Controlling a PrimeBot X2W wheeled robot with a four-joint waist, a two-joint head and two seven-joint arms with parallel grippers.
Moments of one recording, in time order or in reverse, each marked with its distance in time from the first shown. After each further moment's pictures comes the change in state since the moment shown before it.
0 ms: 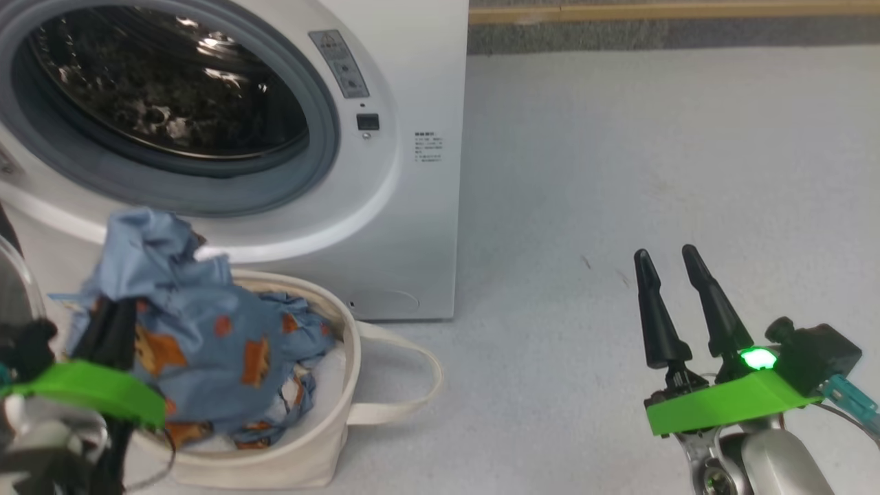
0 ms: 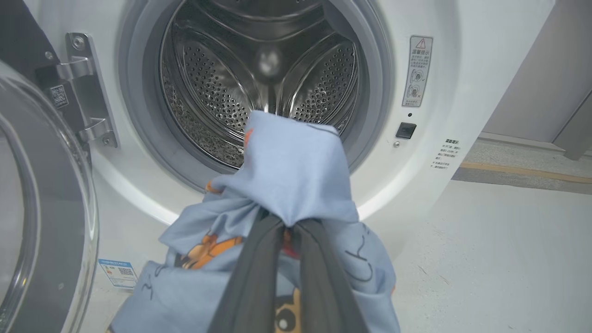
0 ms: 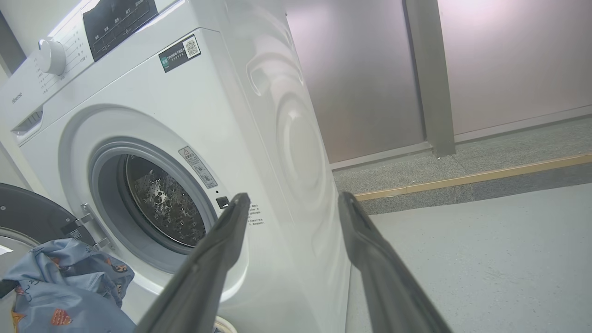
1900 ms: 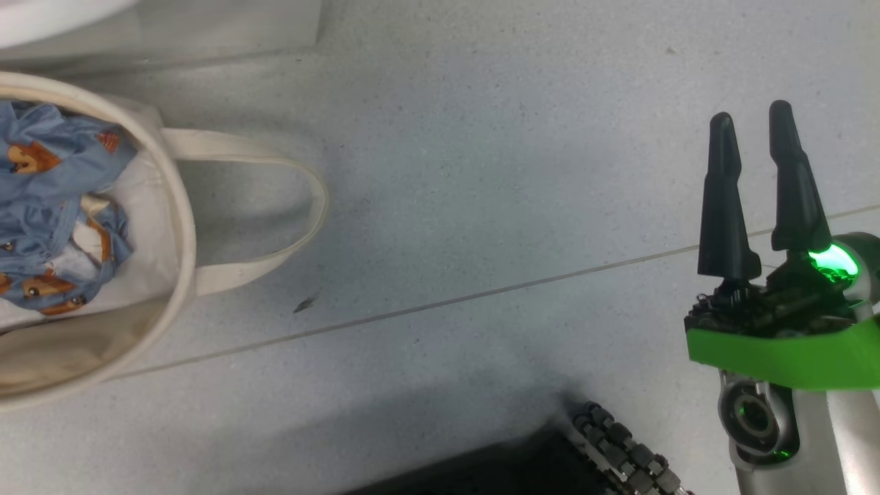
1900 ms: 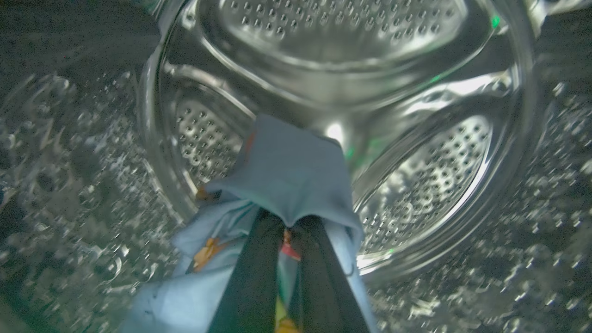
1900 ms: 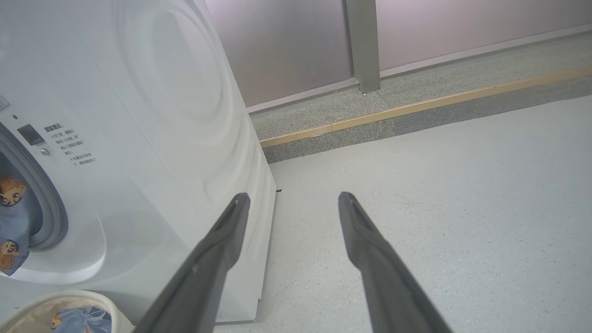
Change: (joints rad) left arm -1.356 0.238 -0.216 0.542 -0.200 -0.105 -0.014; right arm -0.137 0.025 -0.039 -0.293 -0.017 0.000 -0.040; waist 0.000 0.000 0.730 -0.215
